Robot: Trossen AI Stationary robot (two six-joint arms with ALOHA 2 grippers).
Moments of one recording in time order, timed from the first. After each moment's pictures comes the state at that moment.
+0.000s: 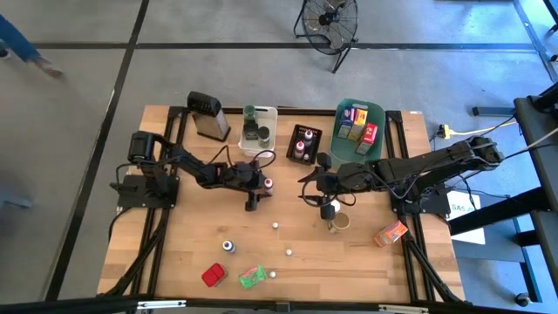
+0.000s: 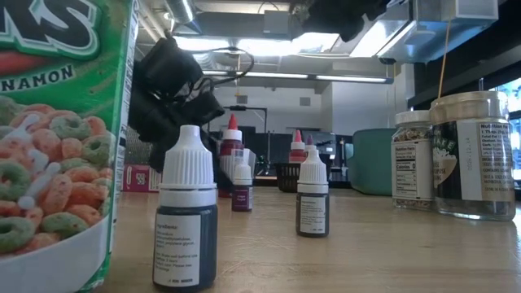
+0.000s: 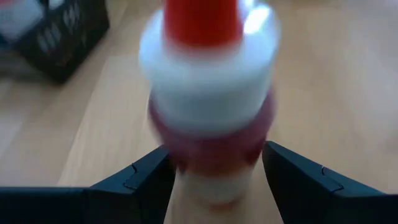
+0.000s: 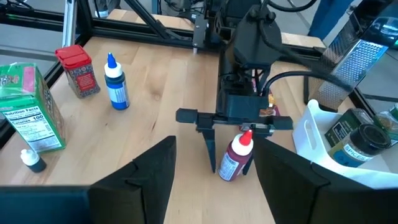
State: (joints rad) left arm 0.08 1.78 0.53 0.66 -0.01 0.09; right arm 0.23 1.30 0.93 -0.11 0.20 -0.01
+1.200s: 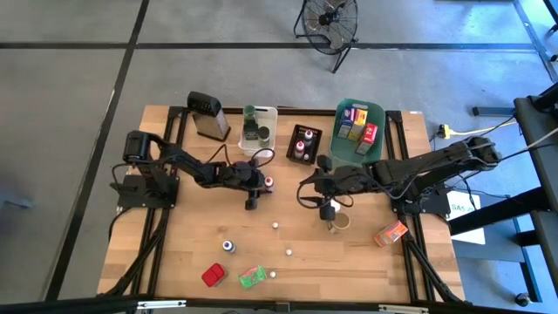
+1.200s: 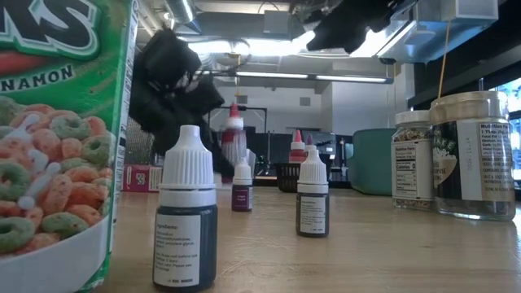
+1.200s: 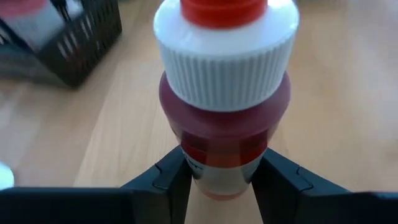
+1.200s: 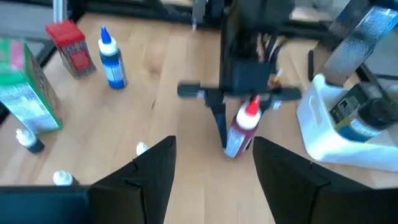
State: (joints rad) left arm 0.07 1.73 0.53 0.65 -0.01 0.07; right arm 0.23 1.32 0.93 -0.18 0.20 0.02
